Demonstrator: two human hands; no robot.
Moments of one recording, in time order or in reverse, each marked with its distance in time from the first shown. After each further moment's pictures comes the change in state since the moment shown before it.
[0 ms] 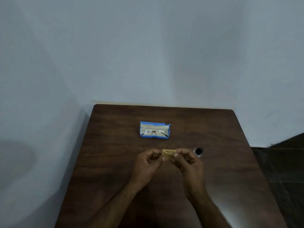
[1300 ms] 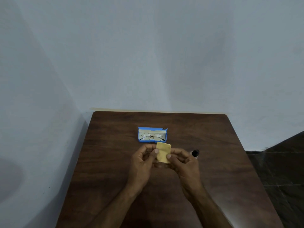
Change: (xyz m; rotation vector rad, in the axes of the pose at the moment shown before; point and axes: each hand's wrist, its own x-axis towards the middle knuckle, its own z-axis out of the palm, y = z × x) left_hand -0.020 0.037 -0.003 -0.237 0.149 0.040; right_hand -0.016 -0.024 0.010 0.015 -0.118 0.042
